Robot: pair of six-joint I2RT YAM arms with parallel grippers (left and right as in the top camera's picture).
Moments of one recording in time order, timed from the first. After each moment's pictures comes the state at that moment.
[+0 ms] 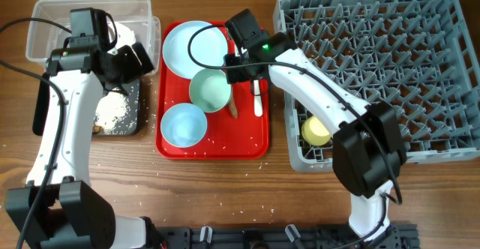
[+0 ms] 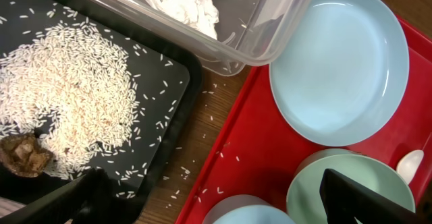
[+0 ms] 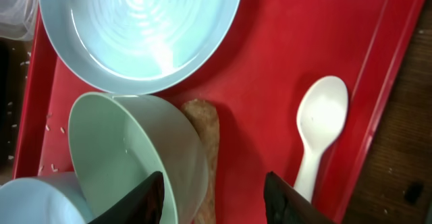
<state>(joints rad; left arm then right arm) 0.09 1.60 1.37 -0.92 0.03 -0.40 0.59 2.06 1.69 -0.76 -0.06 0.38</state>
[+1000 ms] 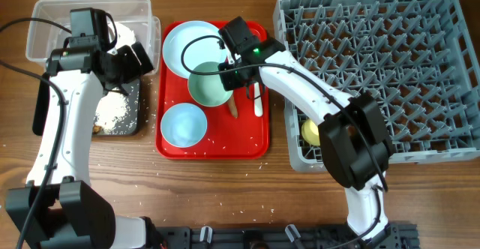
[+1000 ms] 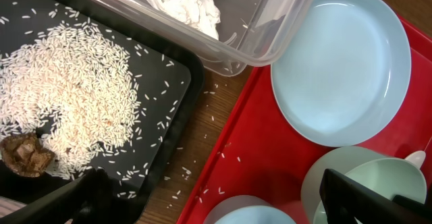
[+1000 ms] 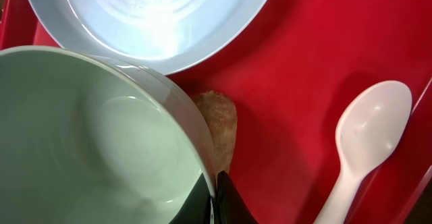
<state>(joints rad) 0.09 1.60 1.37 -0.92 0.02 -0.40 0.61 2.13 1.69 -0.73 -0.10 0.29</state>
